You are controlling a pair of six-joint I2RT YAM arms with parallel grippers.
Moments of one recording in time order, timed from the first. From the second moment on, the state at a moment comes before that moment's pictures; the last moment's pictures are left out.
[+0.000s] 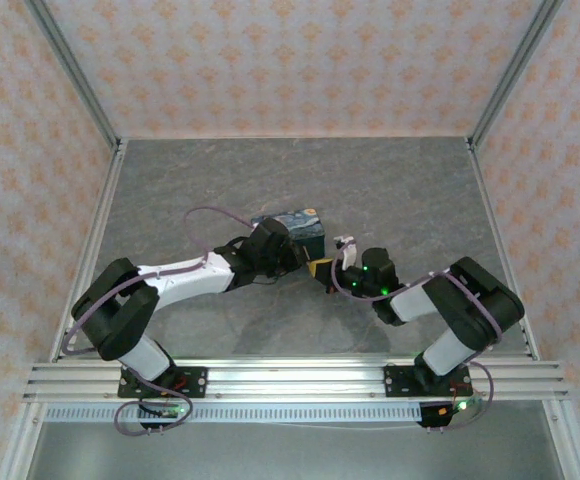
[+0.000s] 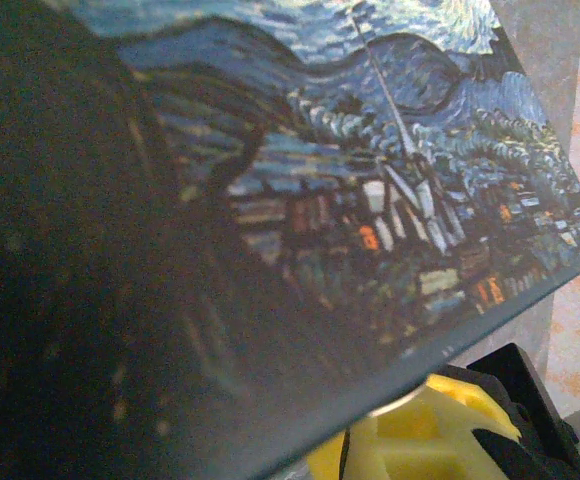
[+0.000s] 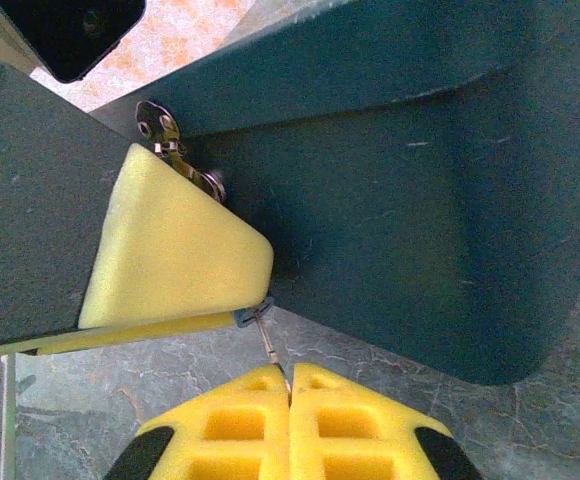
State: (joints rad) left arm -0.73 1.57 0.87 -0.05 0.10 -1.12; right arm 0.57 1.58 0.30 0.96 -0.46 0.50
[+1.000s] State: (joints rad) left arm -0.72 1.57 0.88 -0.07 0.11 -1.09; right arm 0.52 1.60 0.34 0.93 -0.56 0.49
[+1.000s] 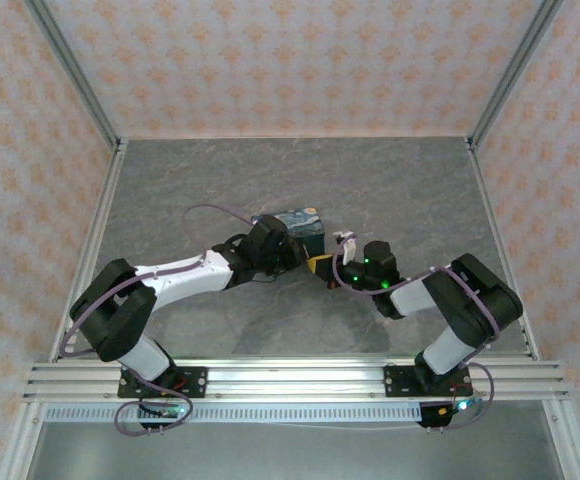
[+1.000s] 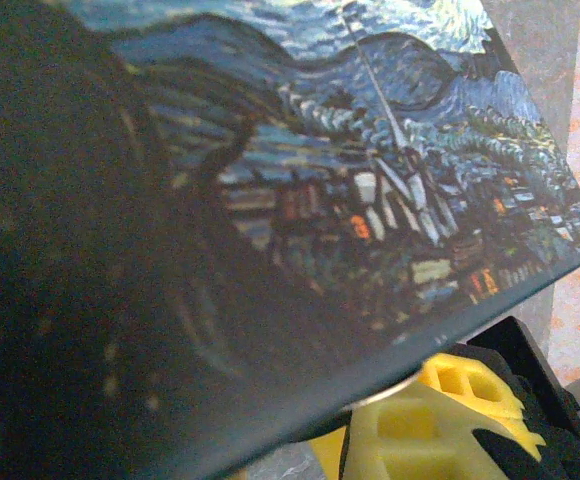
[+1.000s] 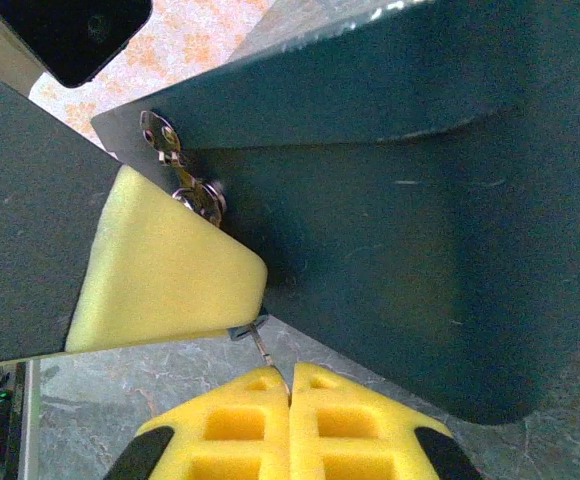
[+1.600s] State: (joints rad) left arm -0.72 1.58 0.88 -0.06 0.11 -1.10; right arm 0.51 1.61 0.36 0.92 -0.57 0.48
